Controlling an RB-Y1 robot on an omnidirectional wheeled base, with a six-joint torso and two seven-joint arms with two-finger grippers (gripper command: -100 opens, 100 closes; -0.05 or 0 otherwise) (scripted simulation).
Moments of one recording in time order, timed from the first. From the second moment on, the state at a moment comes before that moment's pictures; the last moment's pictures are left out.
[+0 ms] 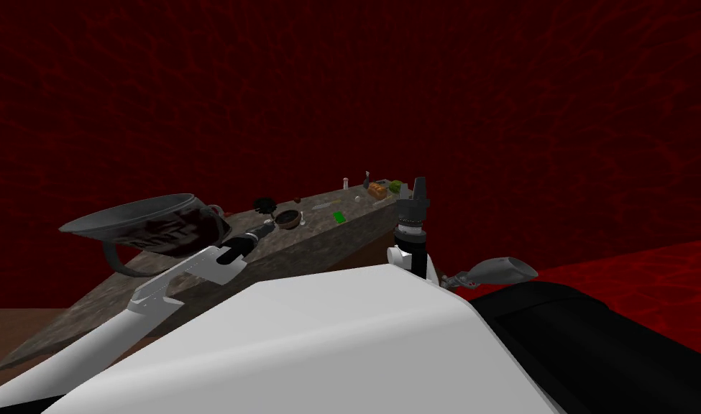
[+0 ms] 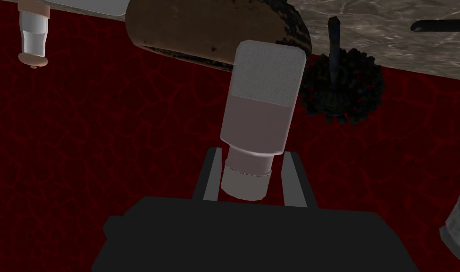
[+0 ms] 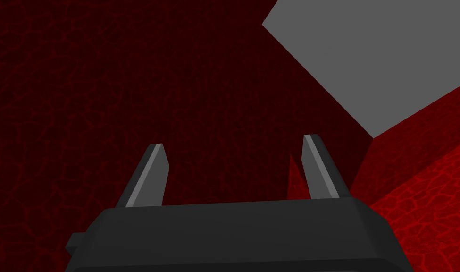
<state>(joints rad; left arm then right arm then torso) 0.28 1.00 -0.12 -2.01 -0.10 0.55 -0.26 0.46 0.02 0.00 -2.39 0.11 -0.56 0.04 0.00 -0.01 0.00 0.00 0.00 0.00</state>
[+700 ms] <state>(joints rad) 0.29 1.05 -0.07 -2.12 -0.08 0.58 -0.14 0.46 0.02 0.00 -2.39 0.11 -0.56 0.04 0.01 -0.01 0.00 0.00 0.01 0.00</state>
